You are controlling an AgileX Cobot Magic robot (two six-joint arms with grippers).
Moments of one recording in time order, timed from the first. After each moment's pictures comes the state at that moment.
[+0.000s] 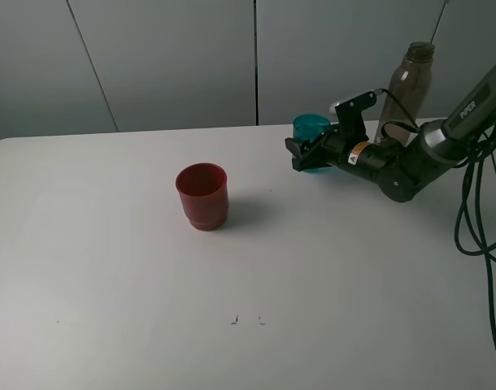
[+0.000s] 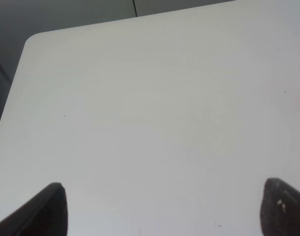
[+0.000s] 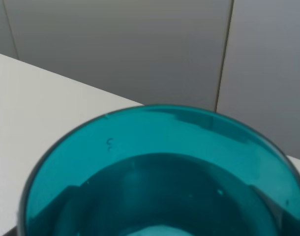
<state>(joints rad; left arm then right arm) 0.05 0.00 -0.52 -0.03 1.09 0.14 0.20 2.38 -1.09 -0.46 -0.95 0.17</state>
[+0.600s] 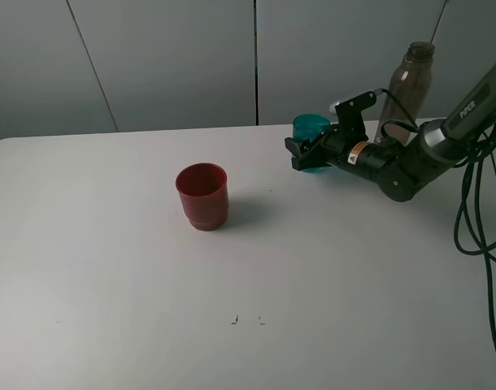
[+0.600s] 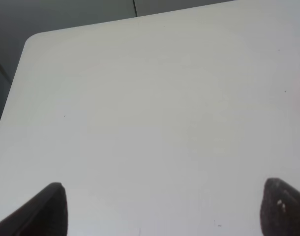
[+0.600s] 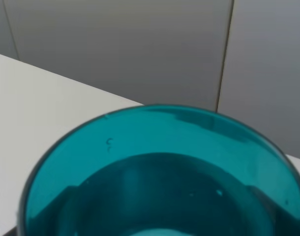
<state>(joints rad) 0.05 0.00 -0.52 -0.03 1.09 0.14 0.20 2.38 -1.09 -0.46 -0.95 0.18</state>
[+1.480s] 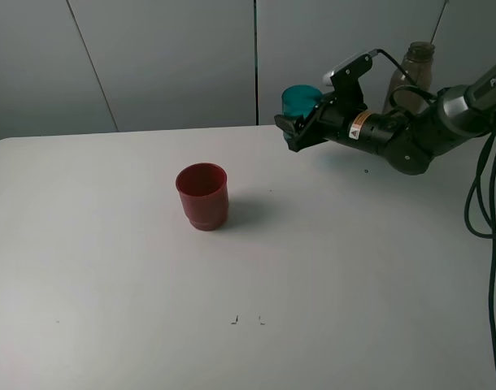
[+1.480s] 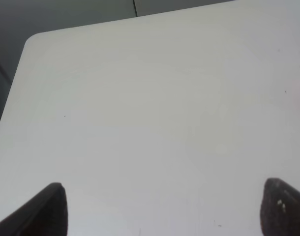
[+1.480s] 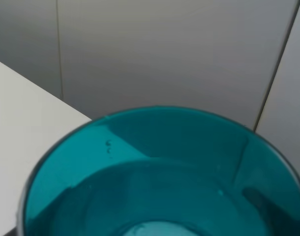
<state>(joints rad) 0.05 0.00 -0.52 -0.03 1.09 0.14 0.21 2.23 -1.09 -0.63 -0.90 0.20</state>
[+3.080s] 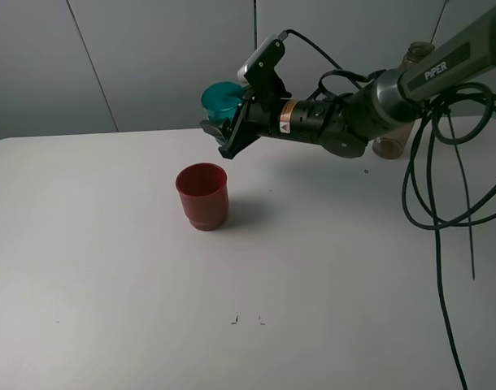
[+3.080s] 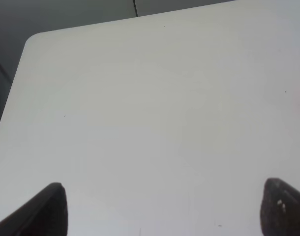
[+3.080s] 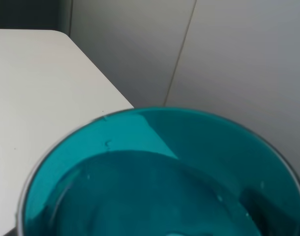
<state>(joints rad) 0.05 0.00 -0.52 -0.03 1.09 0.14 0.46 2.23 -1.26 -0.72 -0.74 0.22</state>
